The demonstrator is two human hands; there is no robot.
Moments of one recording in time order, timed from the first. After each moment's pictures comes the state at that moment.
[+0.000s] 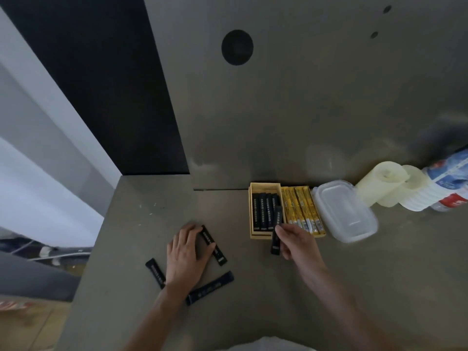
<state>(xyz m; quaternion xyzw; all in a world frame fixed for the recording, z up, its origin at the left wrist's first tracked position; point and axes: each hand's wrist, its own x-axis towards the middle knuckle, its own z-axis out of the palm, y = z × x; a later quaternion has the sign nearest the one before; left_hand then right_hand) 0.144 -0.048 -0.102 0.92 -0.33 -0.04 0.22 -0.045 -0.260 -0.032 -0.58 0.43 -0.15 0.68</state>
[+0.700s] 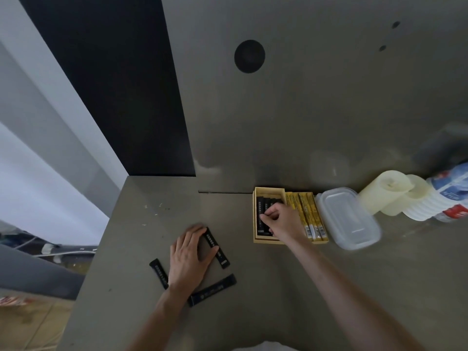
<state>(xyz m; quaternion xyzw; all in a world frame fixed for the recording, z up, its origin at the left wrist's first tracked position) 0.145 -0.047 -0.097 0.91 -0.33 -0.05 0.26 0.030 -0.296 -0.038 -0.84 0.38 -0.09 0.38</state>
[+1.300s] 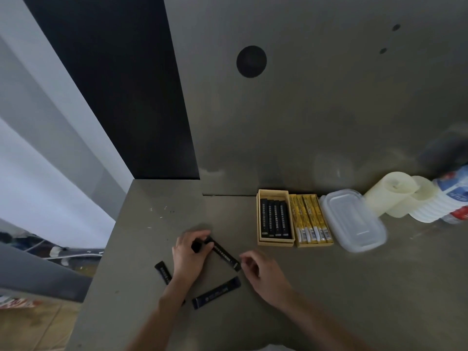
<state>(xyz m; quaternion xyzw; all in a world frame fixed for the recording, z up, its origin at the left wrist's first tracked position) 0.161 -0.051 -0.090 0.87 -0.22 -0.12 0.42 -0.016 -0.201 -0.075 -0.89 0.20 -0.03 0.41</state>
